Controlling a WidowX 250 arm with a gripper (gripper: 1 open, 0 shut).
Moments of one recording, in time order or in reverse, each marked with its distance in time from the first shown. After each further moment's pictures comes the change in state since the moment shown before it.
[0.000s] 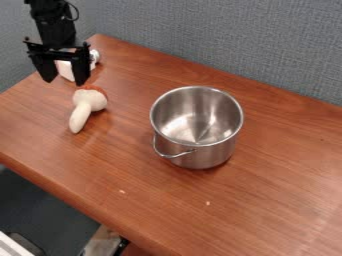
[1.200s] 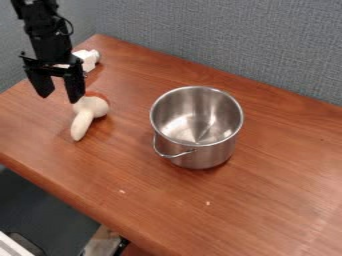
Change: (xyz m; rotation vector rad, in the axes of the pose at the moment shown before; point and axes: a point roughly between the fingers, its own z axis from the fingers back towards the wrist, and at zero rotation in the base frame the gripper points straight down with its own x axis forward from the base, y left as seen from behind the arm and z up) arm -0.029 -0.005 -0.007 -0.026 0.027 -0.098
